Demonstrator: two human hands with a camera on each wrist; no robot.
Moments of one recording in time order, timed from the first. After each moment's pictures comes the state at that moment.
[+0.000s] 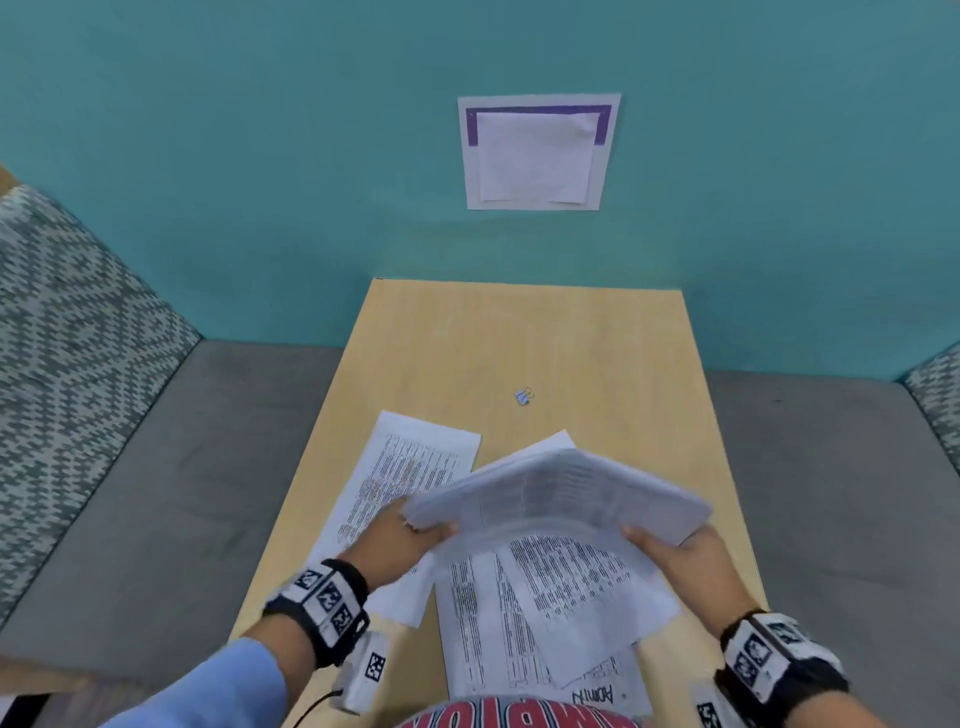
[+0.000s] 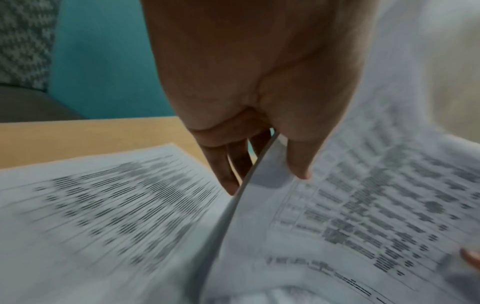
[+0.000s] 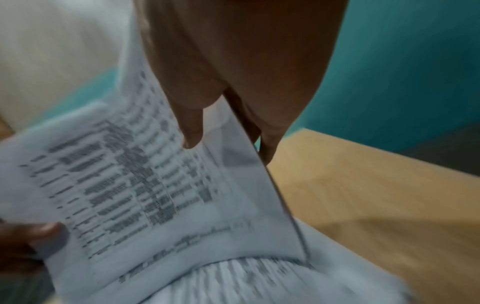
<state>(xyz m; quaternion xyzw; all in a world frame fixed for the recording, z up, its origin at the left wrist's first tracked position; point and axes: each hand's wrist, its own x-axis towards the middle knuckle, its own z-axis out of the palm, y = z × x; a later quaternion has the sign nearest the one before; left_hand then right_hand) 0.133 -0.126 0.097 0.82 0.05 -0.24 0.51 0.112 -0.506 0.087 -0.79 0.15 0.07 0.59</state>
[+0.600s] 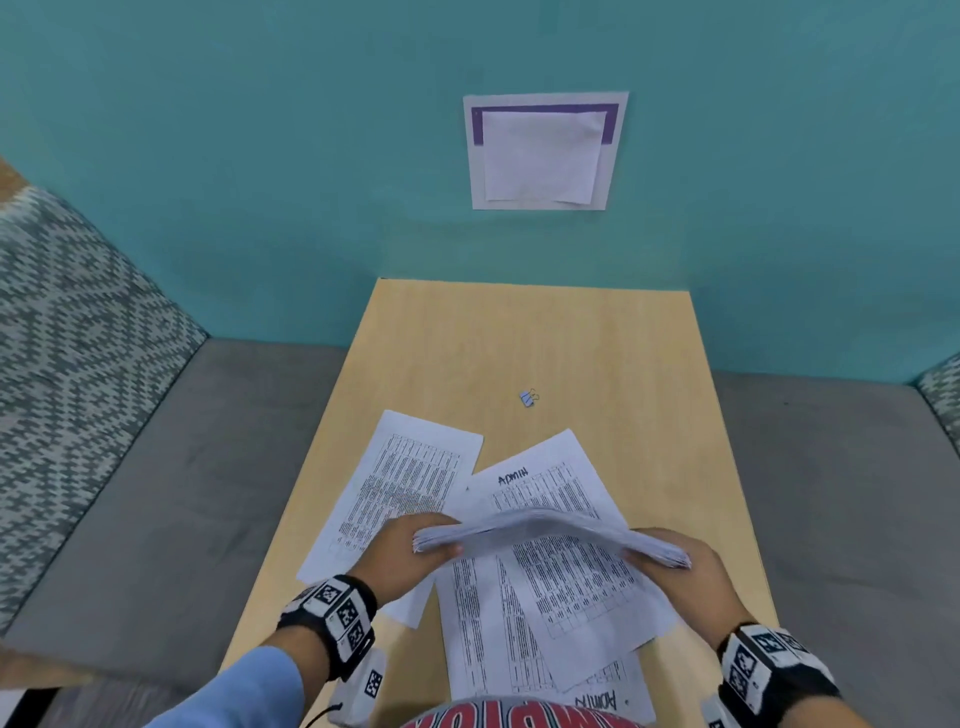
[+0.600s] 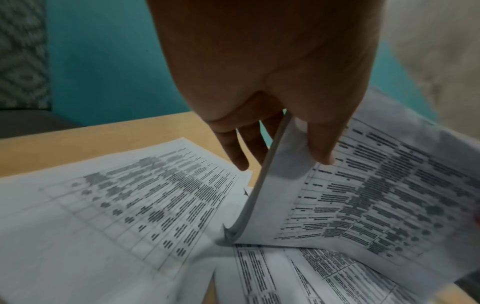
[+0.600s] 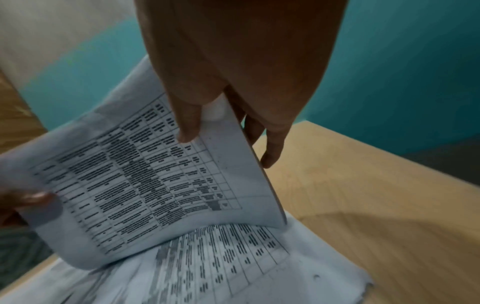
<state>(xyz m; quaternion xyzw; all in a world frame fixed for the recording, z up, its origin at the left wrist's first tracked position) 0.126 -0.125 0.066 0.86 0.00 -0.22 0.46 0.109 -0.508 0.066 -0.81 0.12 0.15 0.55</state>
